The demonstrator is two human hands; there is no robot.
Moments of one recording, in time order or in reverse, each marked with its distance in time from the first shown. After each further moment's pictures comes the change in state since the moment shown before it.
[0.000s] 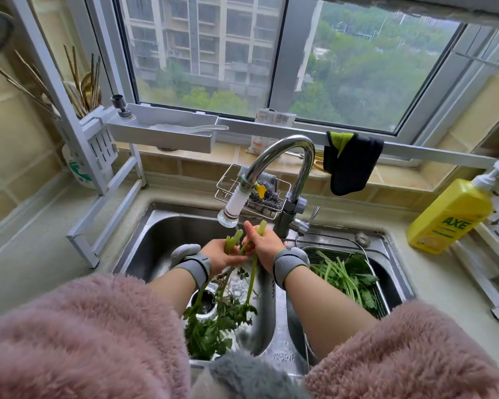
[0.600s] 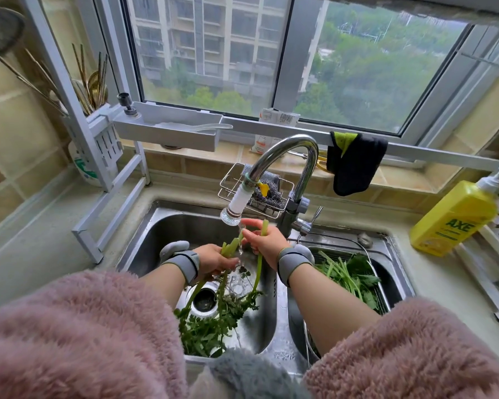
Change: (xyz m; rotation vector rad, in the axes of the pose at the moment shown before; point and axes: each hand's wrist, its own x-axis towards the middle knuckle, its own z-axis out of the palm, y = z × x) left_hand -0.008 -0.011 -0.015 -0.070 -0.152 -0.214; right_hand -0.002 0.001 -0.005 -0.008 -0.094 -0.112
